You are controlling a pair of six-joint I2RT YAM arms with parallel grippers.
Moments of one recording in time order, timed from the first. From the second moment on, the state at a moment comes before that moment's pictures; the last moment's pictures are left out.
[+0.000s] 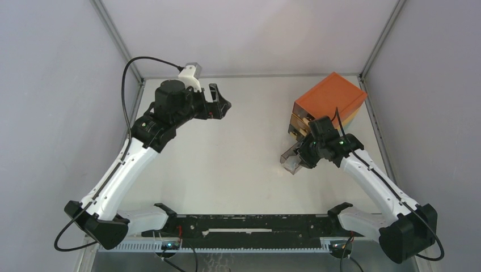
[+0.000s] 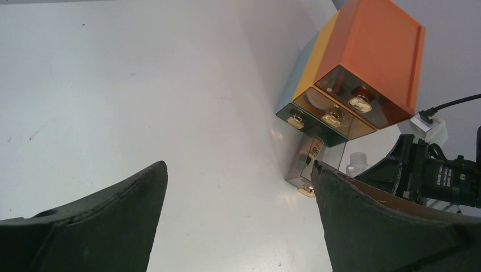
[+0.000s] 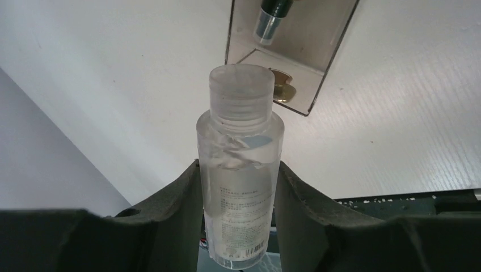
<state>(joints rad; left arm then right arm) -0.54 1.19 1.39 -0.54 0.02 -0.38 0.41 1.08 0.92 -0.91 -0.06 1.16</state>
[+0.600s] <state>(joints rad) -0.54 1.19 1.37 -0.54 0.03 -0.38 0.47 1.13 0.89 -0.93 -0.06 1.20</state>
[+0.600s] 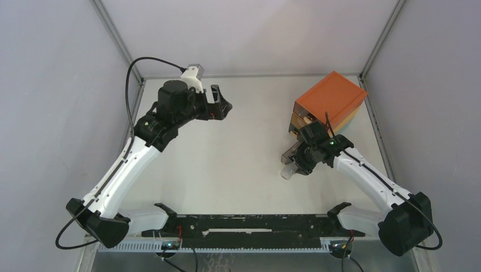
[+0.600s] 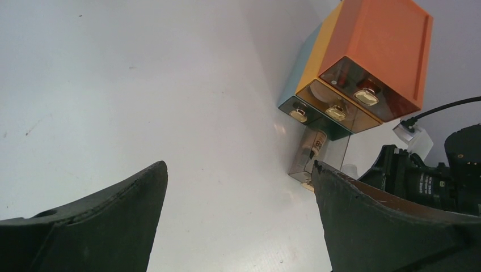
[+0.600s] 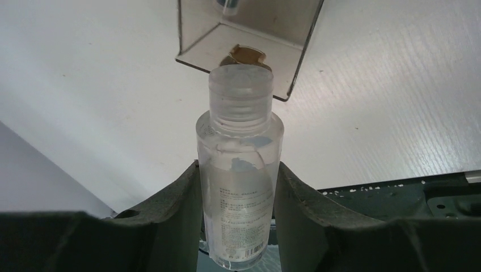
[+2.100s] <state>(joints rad) -0.91 1.36 0.82 0.23 0.36 -0.60 0.57 0.95 0.83 -0.75 0.12 1.32</state>
